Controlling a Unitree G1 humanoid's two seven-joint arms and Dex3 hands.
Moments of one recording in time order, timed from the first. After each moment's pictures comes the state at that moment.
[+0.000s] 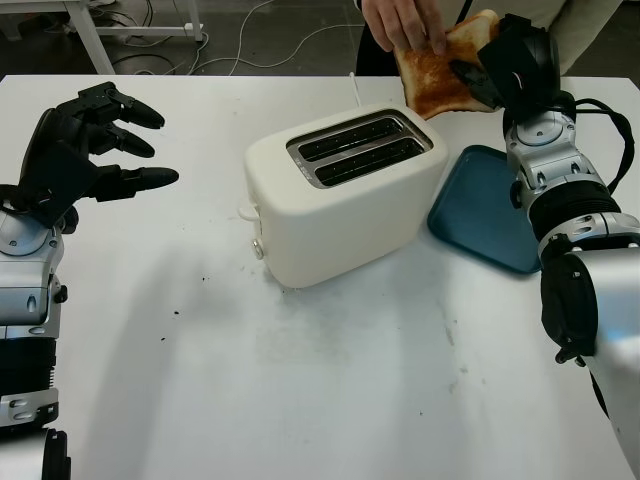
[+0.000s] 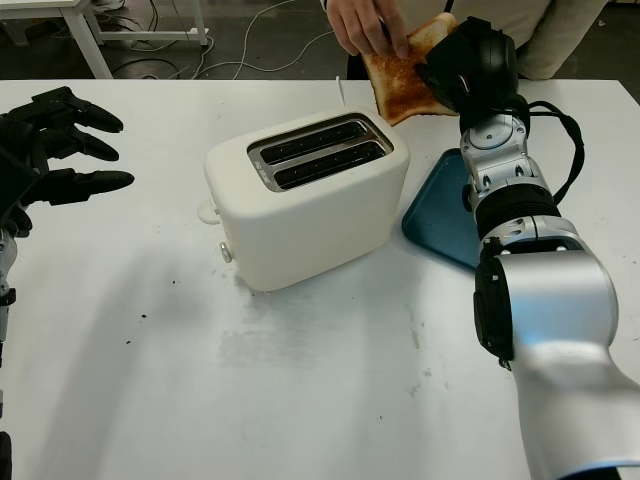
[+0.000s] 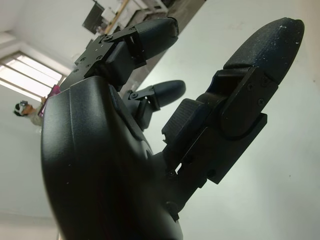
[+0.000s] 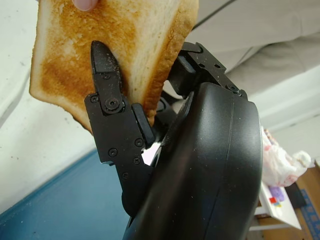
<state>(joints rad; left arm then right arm) -0.45 0.56 0.22 0.12 -0.03 0.01 -0.25 -1.22 -0.41 -0.03 1.29 -0.21 -0.17 -0.18</state>
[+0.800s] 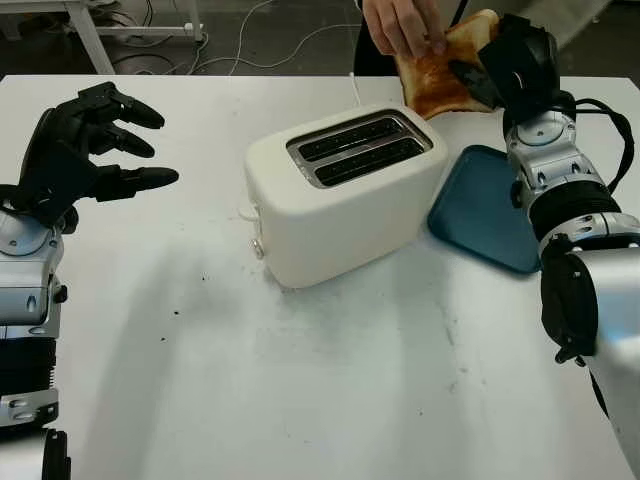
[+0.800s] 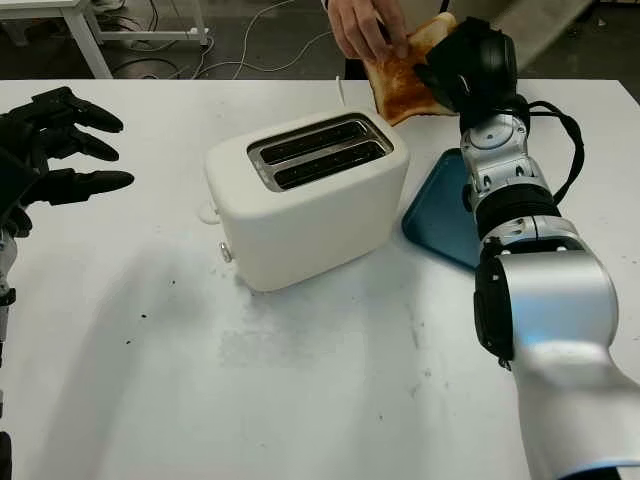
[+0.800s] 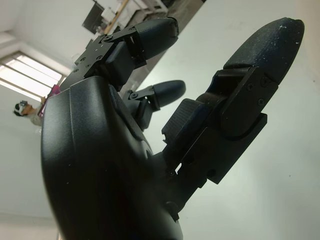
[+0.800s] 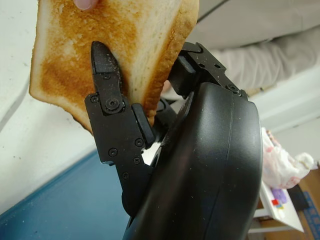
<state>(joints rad) -0.45 0.56 0.22 0.12 -0.03 0.01 -0.25 -1.22 -0.41 -0.03 1.29 -0.21 -0.17 -0.17</state>
